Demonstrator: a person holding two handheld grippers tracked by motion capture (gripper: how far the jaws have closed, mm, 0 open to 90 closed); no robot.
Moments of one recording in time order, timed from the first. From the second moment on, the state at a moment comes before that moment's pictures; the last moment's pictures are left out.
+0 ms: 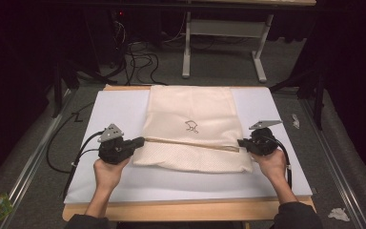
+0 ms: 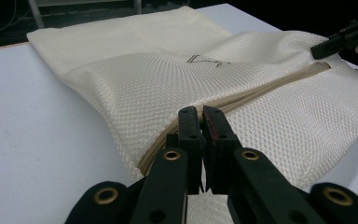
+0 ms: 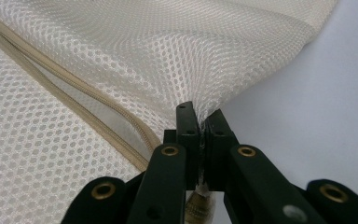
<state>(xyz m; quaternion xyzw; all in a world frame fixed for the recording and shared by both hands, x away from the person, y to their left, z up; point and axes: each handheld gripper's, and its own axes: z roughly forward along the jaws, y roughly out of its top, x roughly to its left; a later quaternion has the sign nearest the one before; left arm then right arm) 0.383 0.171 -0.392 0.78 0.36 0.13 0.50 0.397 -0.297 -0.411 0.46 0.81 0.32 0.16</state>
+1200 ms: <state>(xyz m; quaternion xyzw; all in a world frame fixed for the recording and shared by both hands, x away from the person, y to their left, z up) 0.381 0.191 -0.391 0.78 0.37 0.15 0.48 0.397 -0.307 -0.404 0.48 0.79 0.33 0.18</state>
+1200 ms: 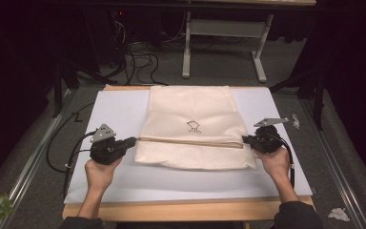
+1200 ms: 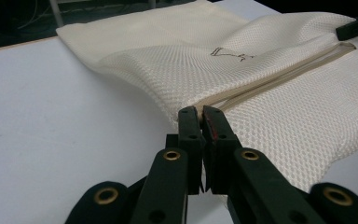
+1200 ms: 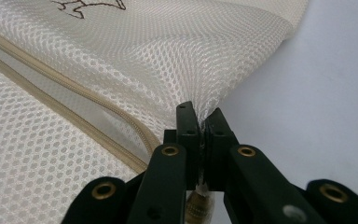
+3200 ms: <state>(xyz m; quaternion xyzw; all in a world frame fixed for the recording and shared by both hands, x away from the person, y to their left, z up) 0.372 0.185 -0.441 0.81 0.40 0.10 0.43 0.381 -0.310 -0.447 0.49 0.79 0.33 0.14</state>
